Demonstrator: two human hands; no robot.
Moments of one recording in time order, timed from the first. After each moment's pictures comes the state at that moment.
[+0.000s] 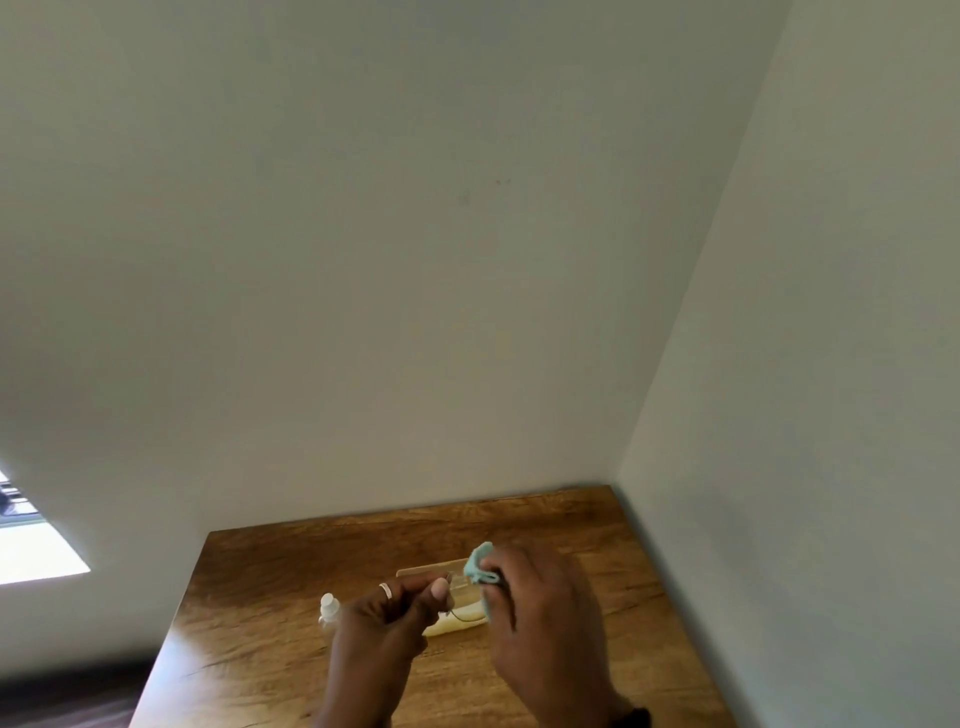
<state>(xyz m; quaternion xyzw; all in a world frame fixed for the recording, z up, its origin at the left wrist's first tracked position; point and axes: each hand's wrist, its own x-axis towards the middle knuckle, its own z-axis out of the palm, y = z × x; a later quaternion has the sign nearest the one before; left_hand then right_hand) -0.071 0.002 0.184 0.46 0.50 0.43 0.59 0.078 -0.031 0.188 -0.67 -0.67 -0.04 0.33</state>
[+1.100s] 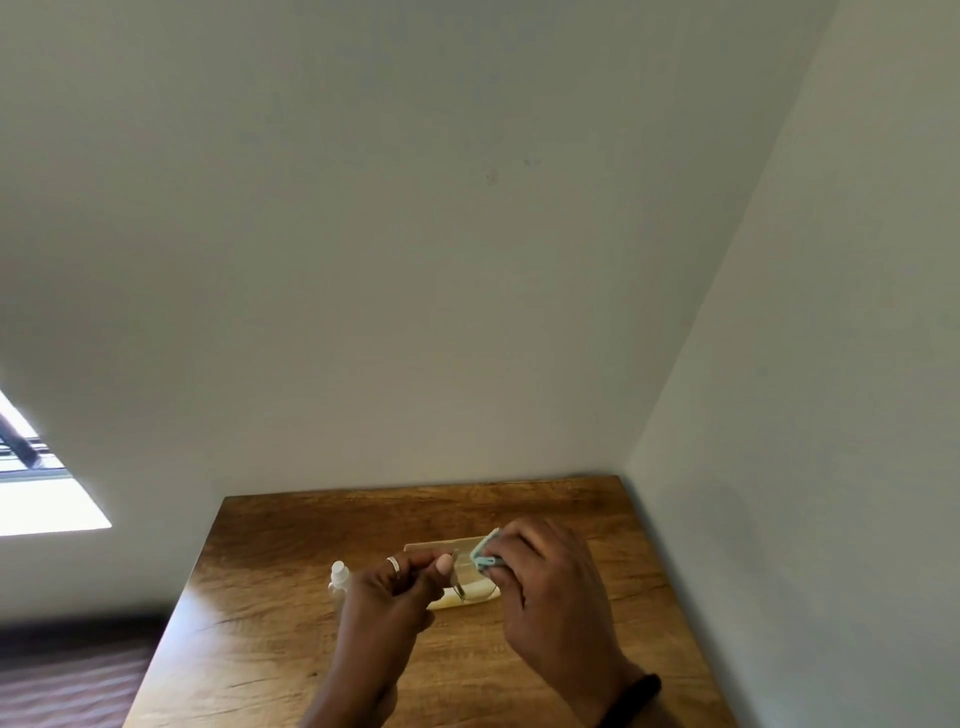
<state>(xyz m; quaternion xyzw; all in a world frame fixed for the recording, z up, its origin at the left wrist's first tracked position) -0.075 -0.003 0.182 0.42 0.50 0.44 0.62 0.089 -0.026 0.186 -0.62 -0.73 -0.04 0.30</state>
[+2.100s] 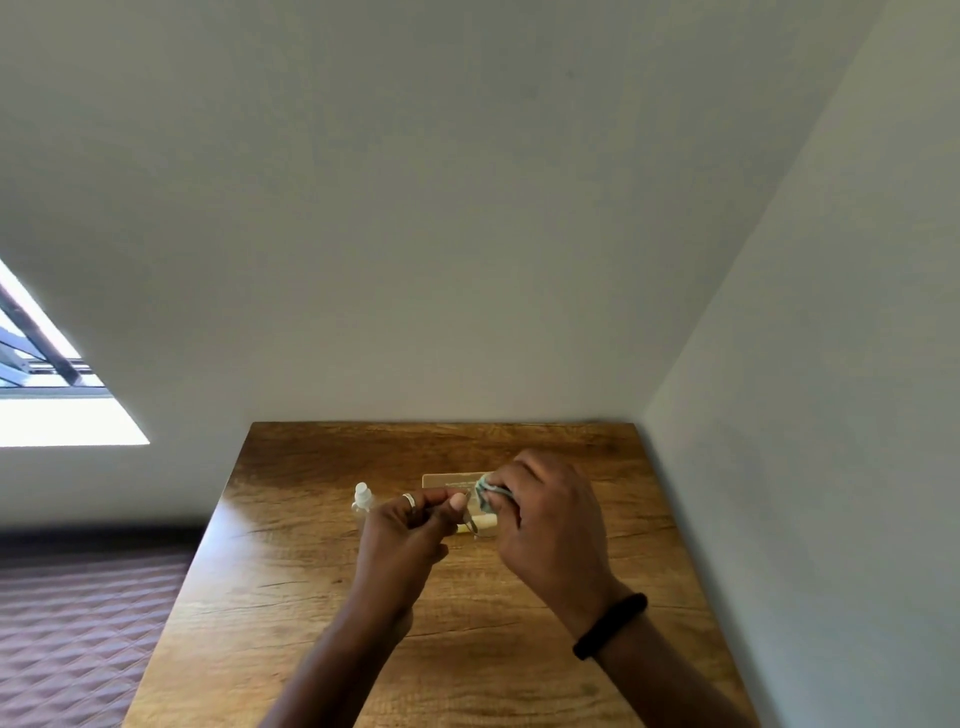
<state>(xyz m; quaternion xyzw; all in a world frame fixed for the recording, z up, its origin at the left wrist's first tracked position) -0.085 -0.015 0.169 0.43 0.51 0.44 0.60 0.070 -0.026 0.184 -0.64 -0.72 -0.04 0.28</state>
